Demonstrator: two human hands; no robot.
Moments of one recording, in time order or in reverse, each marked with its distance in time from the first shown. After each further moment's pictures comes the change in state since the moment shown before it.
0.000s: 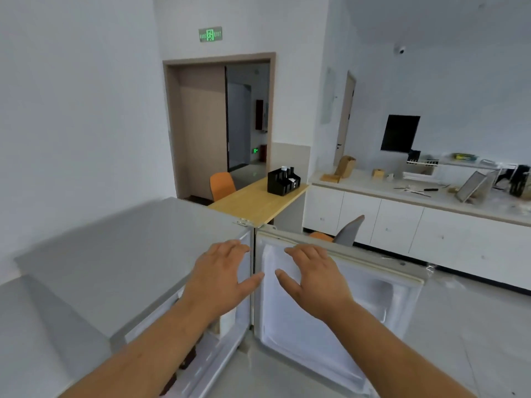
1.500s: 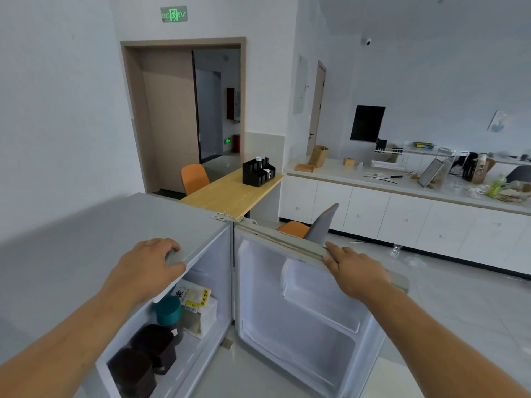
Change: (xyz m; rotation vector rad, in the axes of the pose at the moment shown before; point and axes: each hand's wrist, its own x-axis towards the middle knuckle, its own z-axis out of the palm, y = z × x) left_hand 0.021 -0.107 -0.006 -0.053 -0.163 -0.232; right_hand -0.010 0.104 -0.028 -0.330 -0.343 0.408
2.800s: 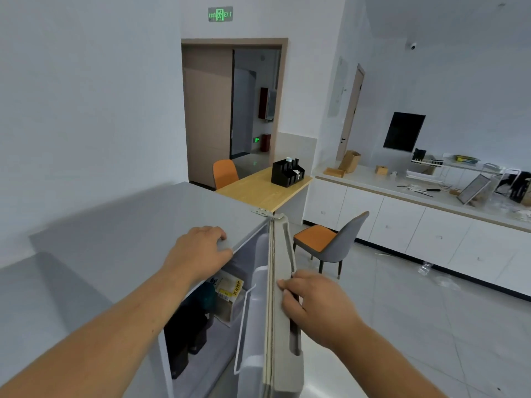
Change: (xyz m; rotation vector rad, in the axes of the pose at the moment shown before) left_hand -0.006 -0.002 -0.008 -0.027 -0.022 0.021; right_hand -0.078 -0.166 0.000 0.421 0.125 -0.533
